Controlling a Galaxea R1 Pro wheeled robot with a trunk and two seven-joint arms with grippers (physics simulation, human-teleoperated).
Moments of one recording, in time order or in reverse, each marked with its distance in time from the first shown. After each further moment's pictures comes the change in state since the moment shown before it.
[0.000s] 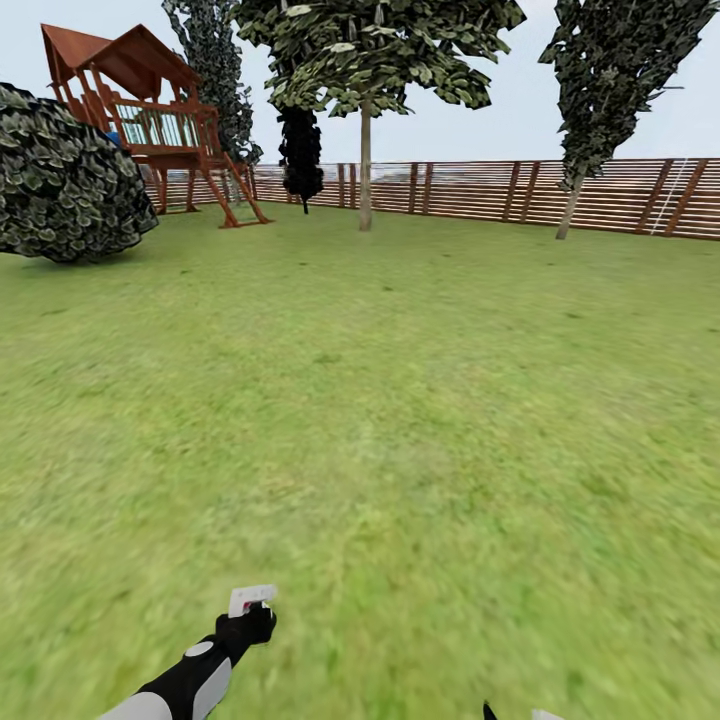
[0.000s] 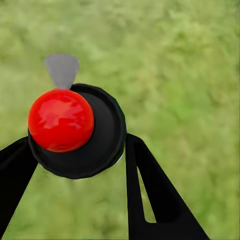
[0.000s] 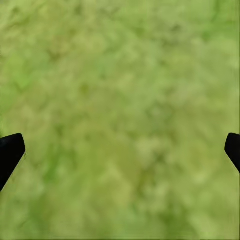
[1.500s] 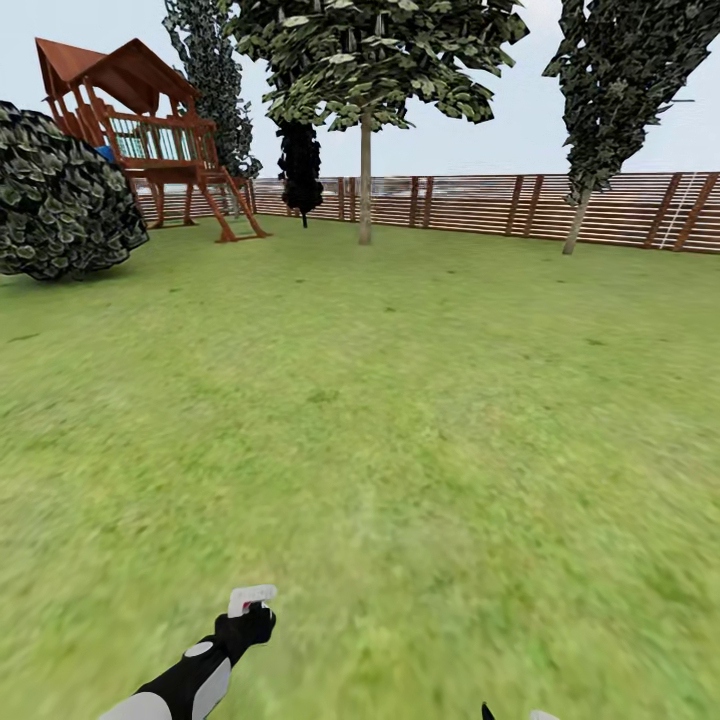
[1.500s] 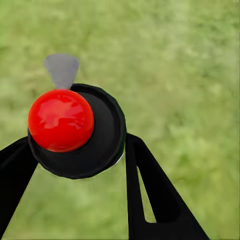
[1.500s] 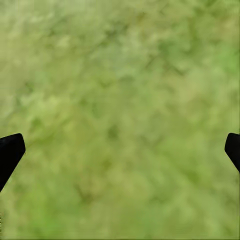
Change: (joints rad) left arm 0.000 0.001 0.002 0.001 0.000 0.000 0.000; right arm 0.000 0.004 0.000 0.001 0.001 0.001 -0.001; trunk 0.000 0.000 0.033
